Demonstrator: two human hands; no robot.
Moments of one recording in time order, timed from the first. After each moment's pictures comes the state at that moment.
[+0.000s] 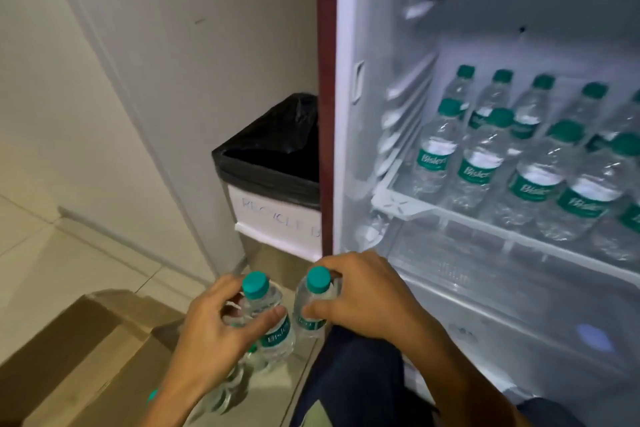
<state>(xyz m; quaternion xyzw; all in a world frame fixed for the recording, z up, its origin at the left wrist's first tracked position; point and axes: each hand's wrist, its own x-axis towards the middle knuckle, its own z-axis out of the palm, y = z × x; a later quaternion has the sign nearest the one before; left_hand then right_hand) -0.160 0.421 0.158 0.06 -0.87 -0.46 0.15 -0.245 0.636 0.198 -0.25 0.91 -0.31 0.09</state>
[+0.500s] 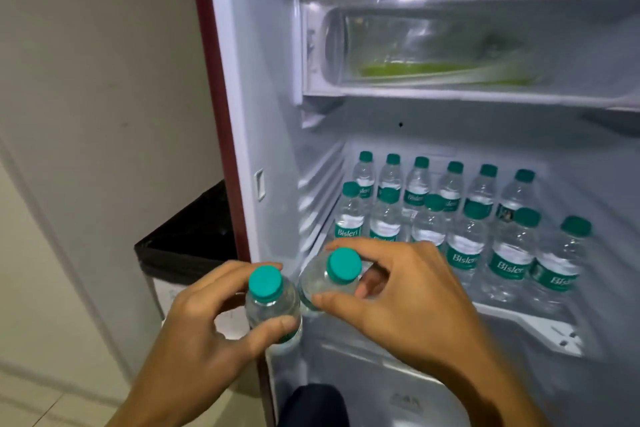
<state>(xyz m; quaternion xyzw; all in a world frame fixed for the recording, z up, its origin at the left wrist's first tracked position) -0.208 0.504 0.289 -0.22 -0.83 -0.45 0.24 -0.210 0.733 0.331 -0.21 0.89 -0.36 -0.21</state>
